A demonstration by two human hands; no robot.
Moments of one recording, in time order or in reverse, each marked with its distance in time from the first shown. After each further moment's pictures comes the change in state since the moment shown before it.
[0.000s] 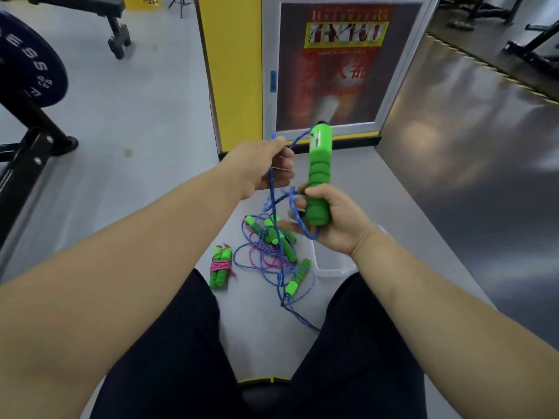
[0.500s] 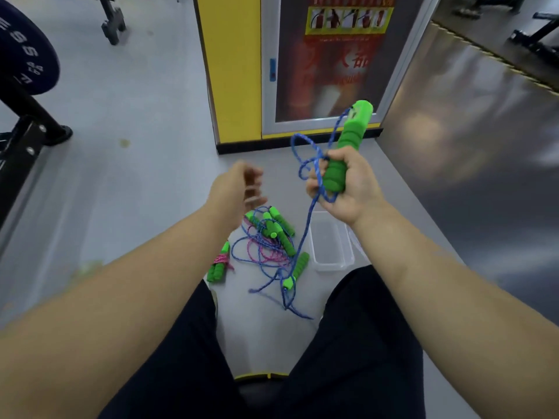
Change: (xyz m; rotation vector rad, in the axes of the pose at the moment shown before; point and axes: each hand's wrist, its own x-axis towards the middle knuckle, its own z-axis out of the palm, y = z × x) left_hand 0.002 -0.057 -0.017 -0.201 0.145 -0.082; right_hand 0.017 -0.033 0.006 0.153 0.212 -0.173
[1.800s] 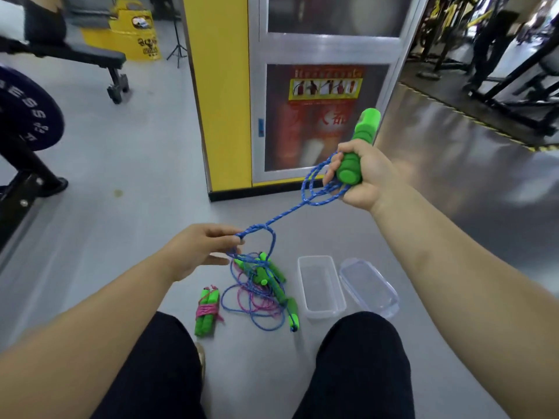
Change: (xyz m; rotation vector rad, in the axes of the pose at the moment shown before) left_hand -0.012 0.027 -0.049 0.479 -0.251 0.101; right_hand 0.003 -0.102 0.029 -0.120 0.067 -0.125
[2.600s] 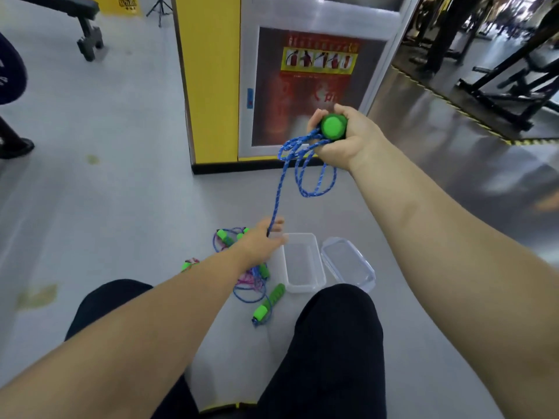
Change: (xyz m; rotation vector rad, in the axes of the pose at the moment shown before) left_hand 0.050 -0.049 0.113 0.227 -0.087 0.035; right_hand -0.011 0.002 0.032 0.478 0.145 0.098
